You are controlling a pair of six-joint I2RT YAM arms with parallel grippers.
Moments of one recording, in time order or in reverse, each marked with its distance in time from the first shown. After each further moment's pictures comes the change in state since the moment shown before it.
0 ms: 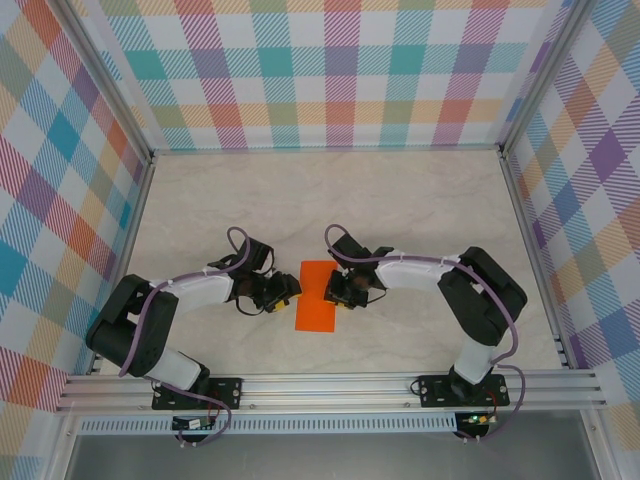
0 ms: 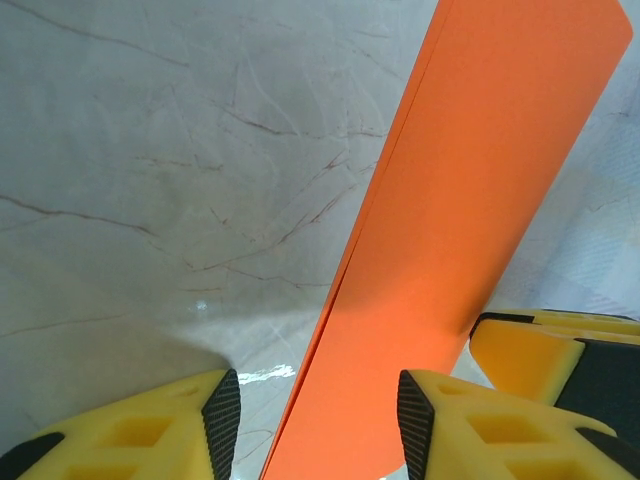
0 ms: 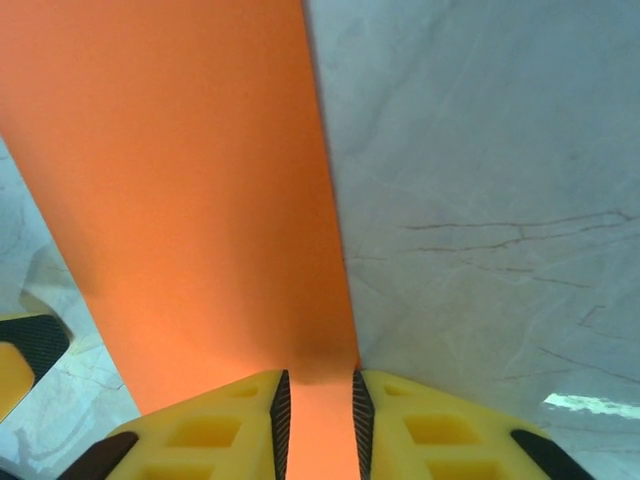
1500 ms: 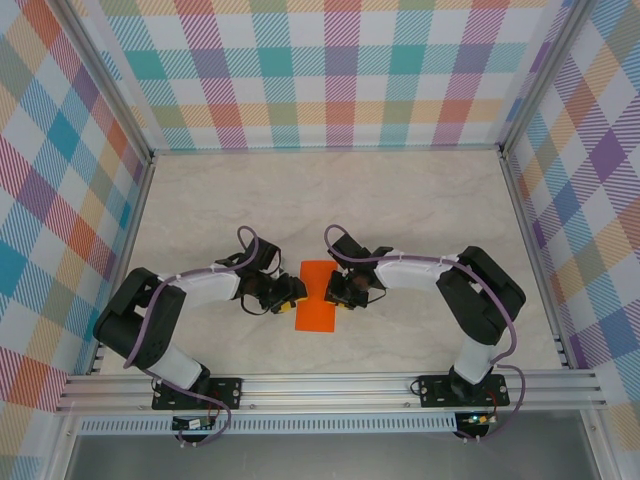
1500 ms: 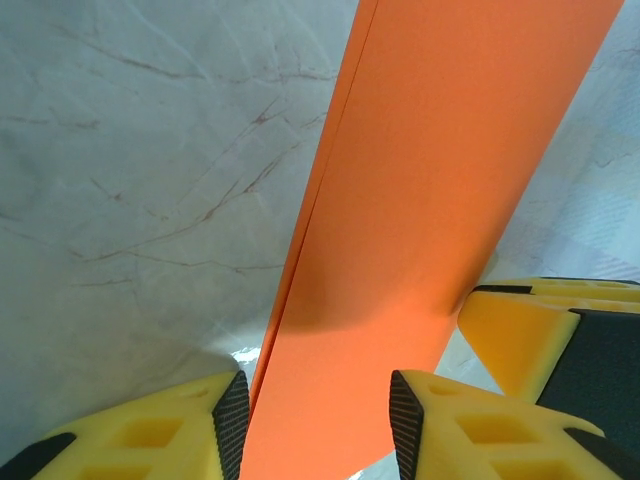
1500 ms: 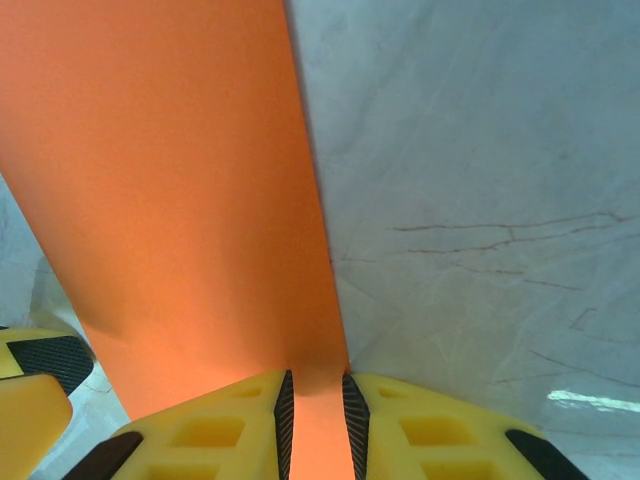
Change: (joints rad) left arm -0.039 0.054 0.038 -0.011 0.044 0.031; right arm 0.000 0.018 0.005 -0.011 0.002 -0.003
